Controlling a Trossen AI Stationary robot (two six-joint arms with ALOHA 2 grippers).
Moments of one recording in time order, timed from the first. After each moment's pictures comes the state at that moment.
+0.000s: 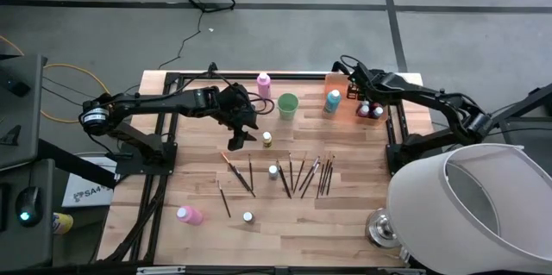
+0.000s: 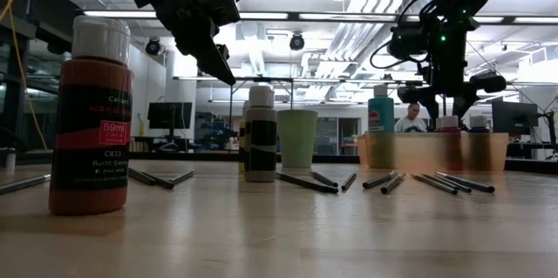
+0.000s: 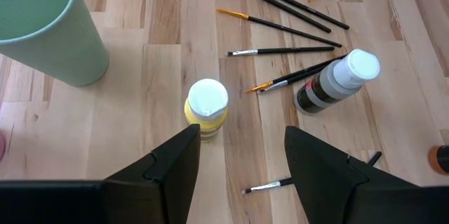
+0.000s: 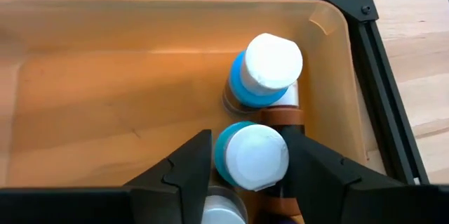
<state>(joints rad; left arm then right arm) 0.30 1.38 1.00 -0.47 0.32 0.23 -0.81 1.33 0.81 -0.78 0.49 0.89</state>
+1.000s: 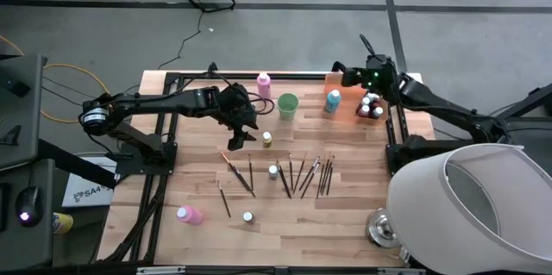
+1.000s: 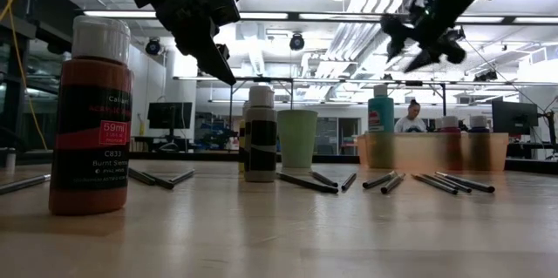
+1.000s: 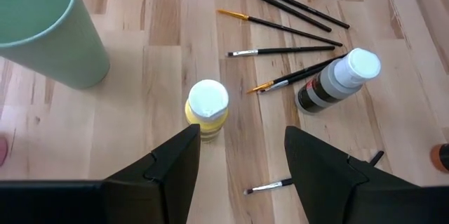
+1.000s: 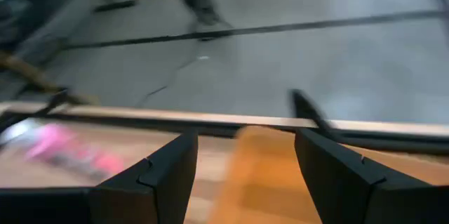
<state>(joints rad) 0.30 1.38 1.00 -0.47 0.32 0.24 -0.69 1.03 0.81 -0.32 0.35 0.61</state>
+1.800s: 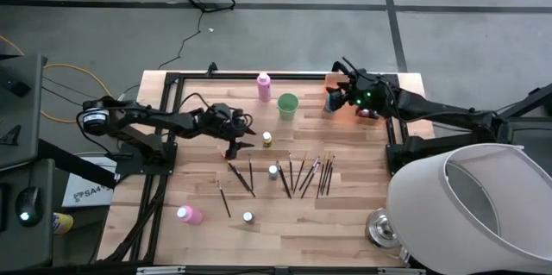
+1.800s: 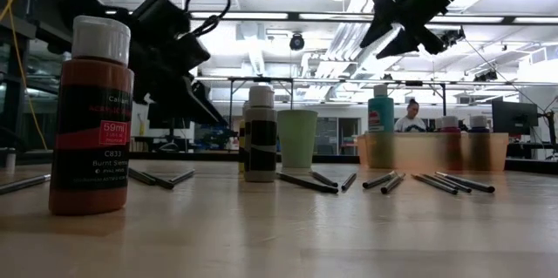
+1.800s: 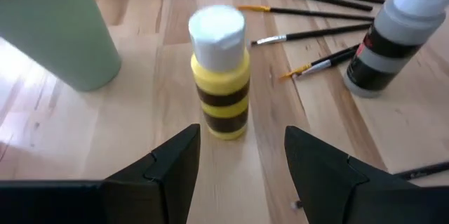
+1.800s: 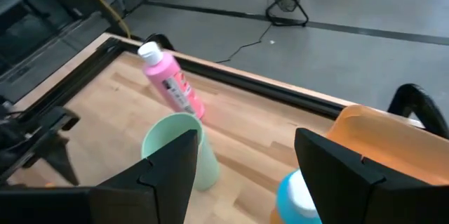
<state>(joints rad) 0.30 1.38 0.45 0.38 0.28 0.29 -0.40 1.04 0.81 -0.27 0.34 0.54</state>
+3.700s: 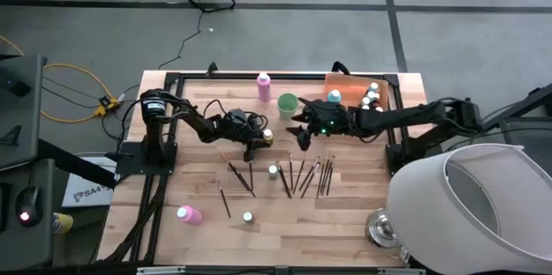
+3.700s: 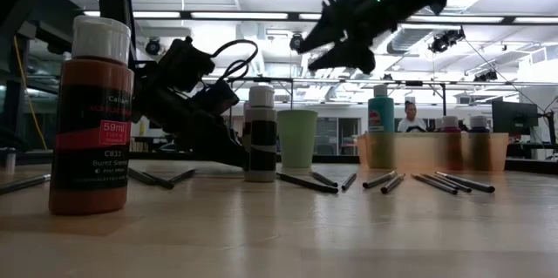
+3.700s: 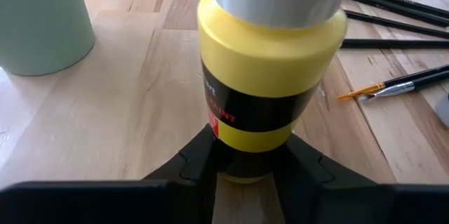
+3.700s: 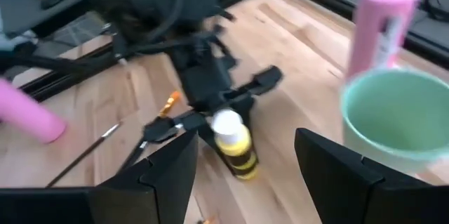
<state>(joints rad) 0.30 1.90 0.54 0.89 0.30 0.12 -0.11 1.43 0.85 0.14 0.13 0.40</state>
